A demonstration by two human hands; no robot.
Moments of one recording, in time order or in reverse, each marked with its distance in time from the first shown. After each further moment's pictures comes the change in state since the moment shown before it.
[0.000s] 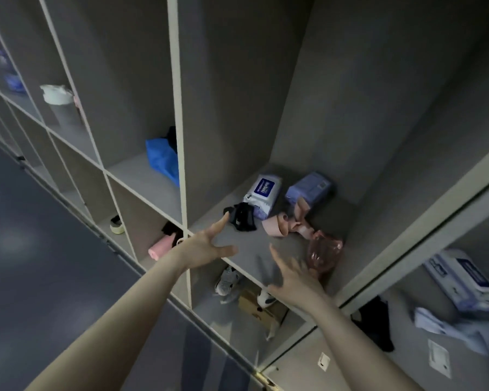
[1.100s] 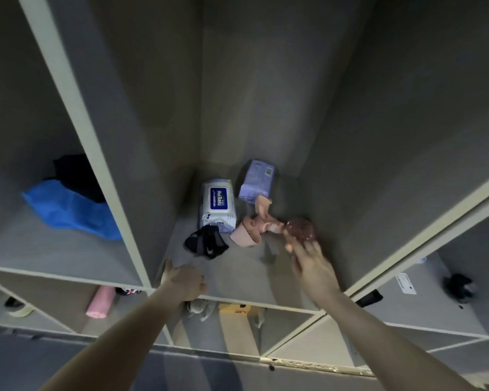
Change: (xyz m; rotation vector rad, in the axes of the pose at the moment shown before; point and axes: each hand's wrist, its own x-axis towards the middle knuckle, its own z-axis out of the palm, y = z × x) left_hand 0.161 -0.054 -0.011 1.227 -0.408 0.165; right_hand 0.038 0.015 0.002 0.119 0.603 0.372
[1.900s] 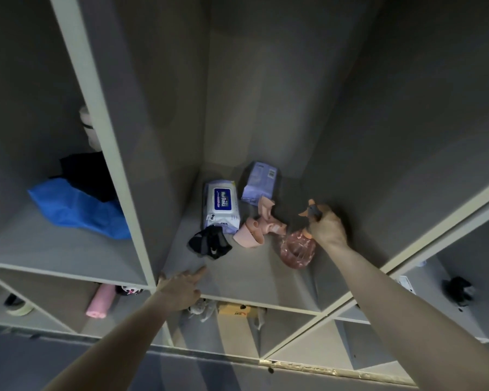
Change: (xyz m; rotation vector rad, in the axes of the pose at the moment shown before) left_hand -0.015 -0.017 0.022 -0.304 0.042 0.012; right_hand 0.070 -0.009 -0.059 0.487 0.098 0.529
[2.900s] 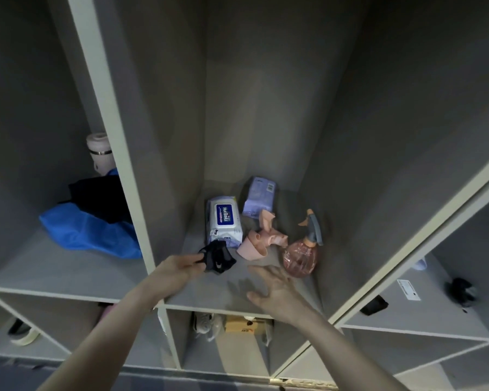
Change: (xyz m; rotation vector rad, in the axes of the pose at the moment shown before) left_hand -0.055 -0.013 -0.079 -0.844 0.222 0.069; right_hand -0.127 -0.008 0.054 -0.250 -0.528 -0.391
